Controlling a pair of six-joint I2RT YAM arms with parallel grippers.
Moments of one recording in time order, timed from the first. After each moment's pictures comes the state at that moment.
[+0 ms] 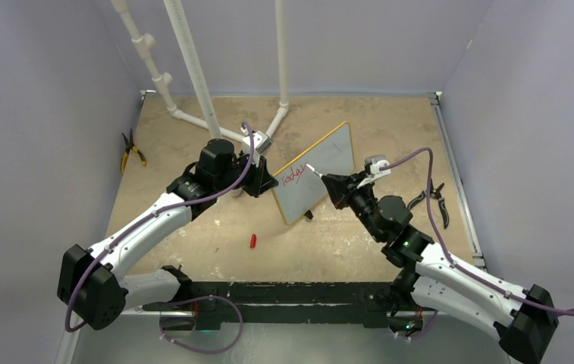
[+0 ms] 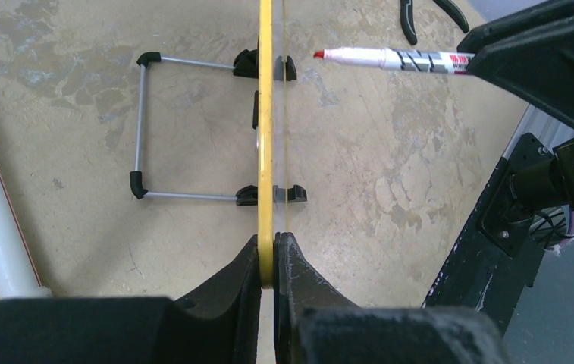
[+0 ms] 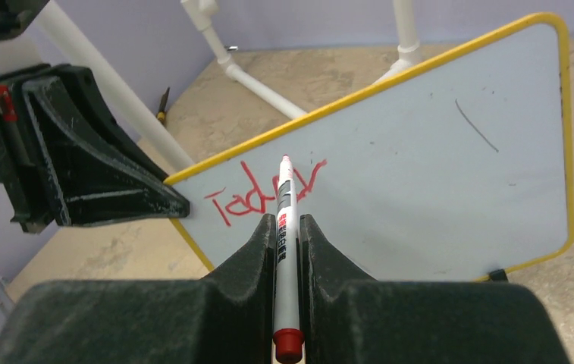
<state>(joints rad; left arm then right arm) -0.58 1.18 0.91 -0.19 0.39 -0.15 0.82 0.75 0.45 0.34 0.30 0.38</state>
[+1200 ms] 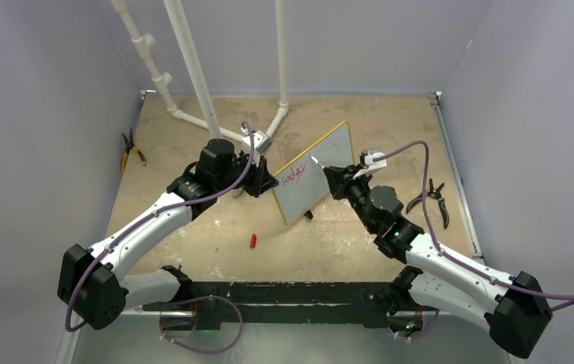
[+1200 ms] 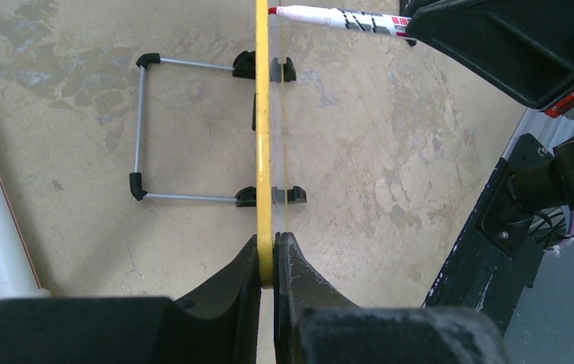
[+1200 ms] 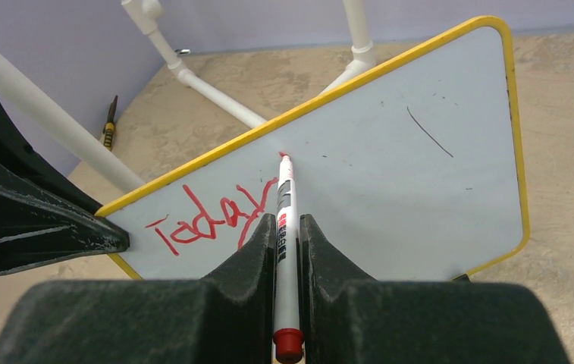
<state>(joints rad) -0.58 1.19 0.91 -0.18 0.39 -0.15 0.76 0.90 0.49 0.41 0.35 0.35</state>
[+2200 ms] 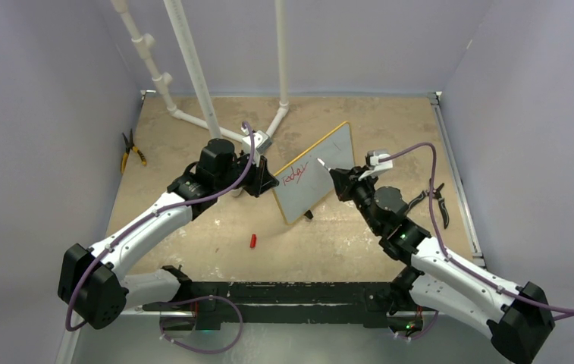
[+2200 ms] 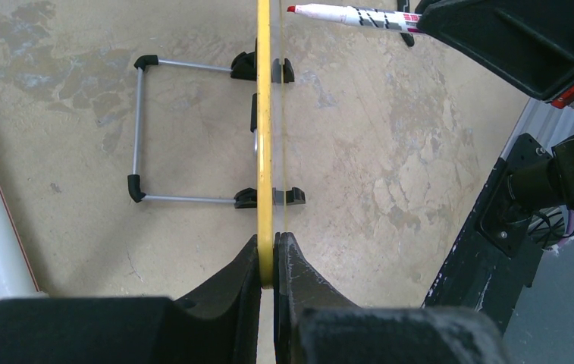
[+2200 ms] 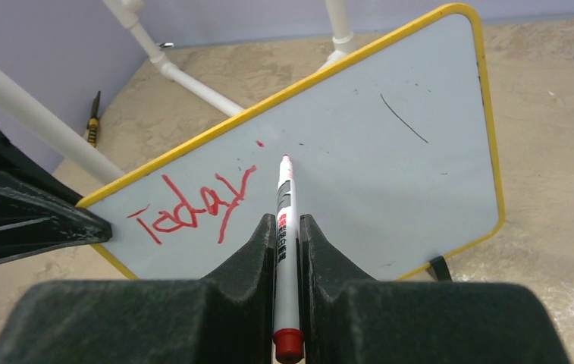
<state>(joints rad) -0.58 1.19 0.91 -0.17 0.39 -0.15 0.74 0.82 0.48 0.32 0.35 0.36</state>
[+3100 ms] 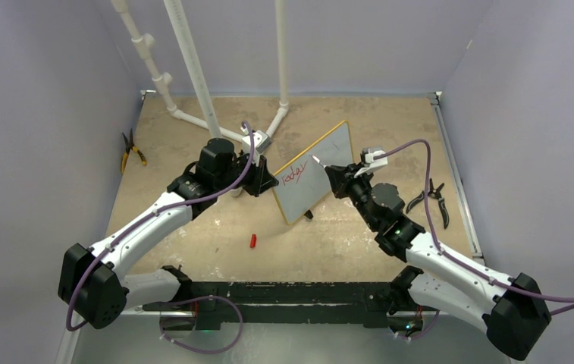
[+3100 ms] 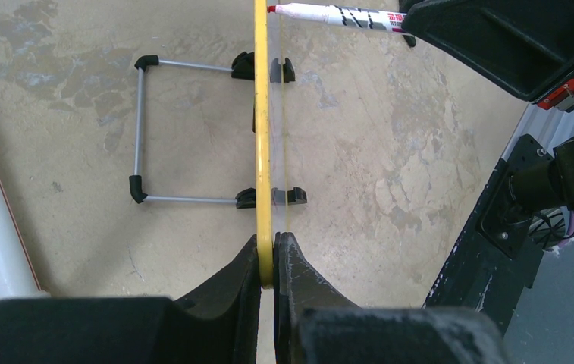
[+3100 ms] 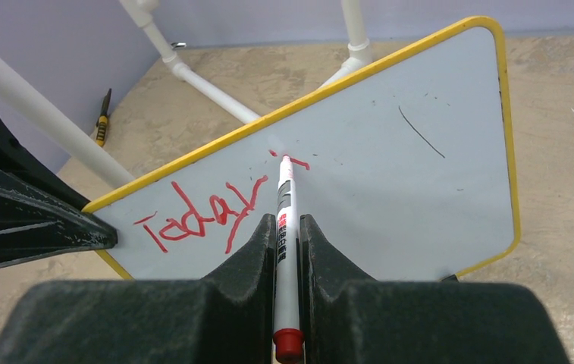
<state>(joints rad) -0.58 1.19 0.91 -0.17 0.40 -0.15 0.72 0.90 0.49 0.41 0.29 0.33</state>
